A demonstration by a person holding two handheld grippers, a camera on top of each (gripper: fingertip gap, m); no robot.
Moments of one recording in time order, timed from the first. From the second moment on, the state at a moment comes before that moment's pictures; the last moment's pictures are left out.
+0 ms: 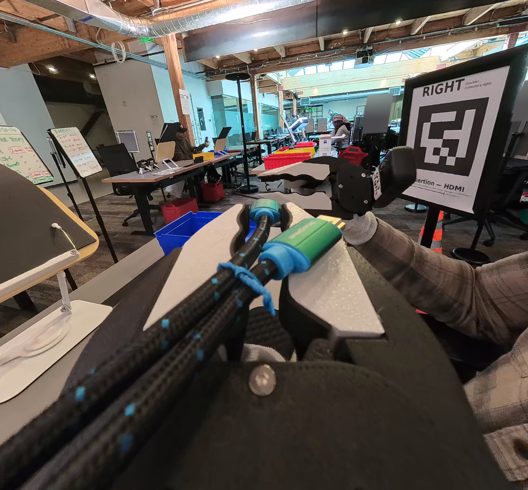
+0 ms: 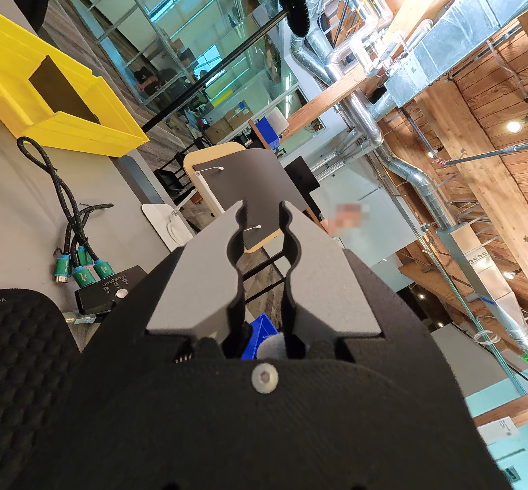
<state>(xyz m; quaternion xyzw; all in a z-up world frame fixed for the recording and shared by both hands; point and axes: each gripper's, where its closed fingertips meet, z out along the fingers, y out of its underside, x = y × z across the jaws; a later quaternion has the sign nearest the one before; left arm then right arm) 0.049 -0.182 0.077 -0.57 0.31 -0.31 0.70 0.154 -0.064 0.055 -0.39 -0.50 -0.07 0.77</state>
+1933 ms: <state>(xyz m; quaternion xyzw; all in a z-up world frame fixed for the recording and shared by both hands) -0.005 -0.197 0.077 -0.60 0.26 -0.23 0.72 0.127 0.075 -0.212 -0.59 -0.70 -0.08 0.39</state>
